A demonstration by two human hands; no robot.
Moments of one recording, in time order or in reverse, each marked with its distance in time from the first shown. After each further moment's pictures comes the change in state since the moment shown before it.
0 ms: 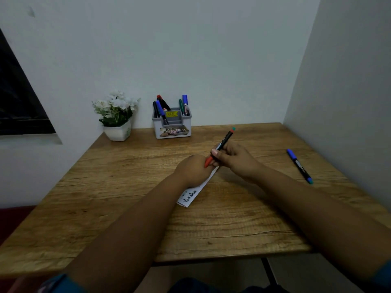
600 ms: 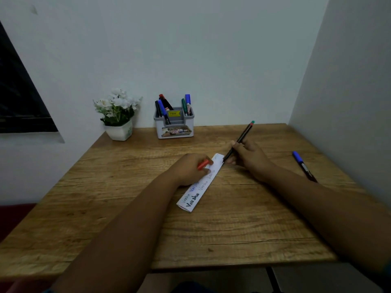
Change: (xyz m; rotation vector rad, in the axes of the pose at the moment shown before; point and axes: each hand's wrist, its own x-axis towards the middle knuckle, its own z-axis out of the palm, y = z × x) left_hand 0.000 -0.016 -0.019 -0.081 -0.063 0.043; right_hand 0.009 0.012 -0.025 0.148 0.216 0.147
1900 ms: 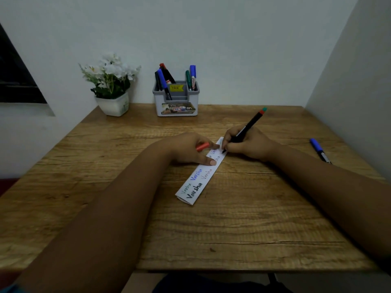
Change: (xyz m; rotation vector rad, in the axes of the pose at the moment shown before) left_hand 0.013 -0.003 -0.023 0.100 -0.296 -0.081; right_hand 0.031 0.007 0.000 -0.586 -0.372 -0.277
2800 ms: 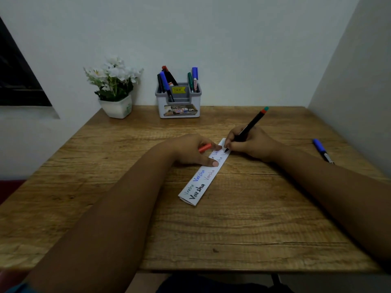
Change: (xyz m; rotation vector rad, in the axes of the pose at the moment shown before) left_hand -0.003 0.003 0.000 0.017 0.003 -0.005; right_hand 0.002 0.004 0.000 -0.005 0.042 0.027
